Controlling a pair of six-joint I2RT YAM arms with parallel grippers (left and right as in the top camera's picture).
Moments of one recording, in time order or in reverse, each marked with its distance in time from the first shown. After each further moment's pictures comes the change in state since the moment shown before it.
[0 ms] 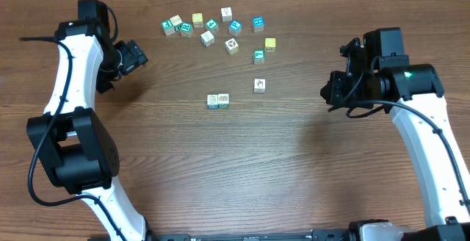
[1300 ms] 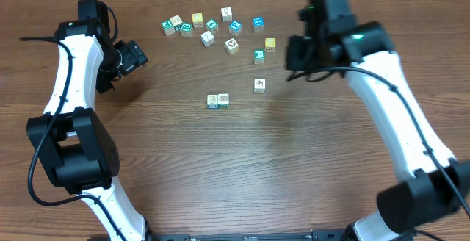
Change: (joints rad) left arm 0.000 0.000 0.000 0.000 0.000 0.000; right arm 0.271 0.313 0.374 0.073 0.150 0.145
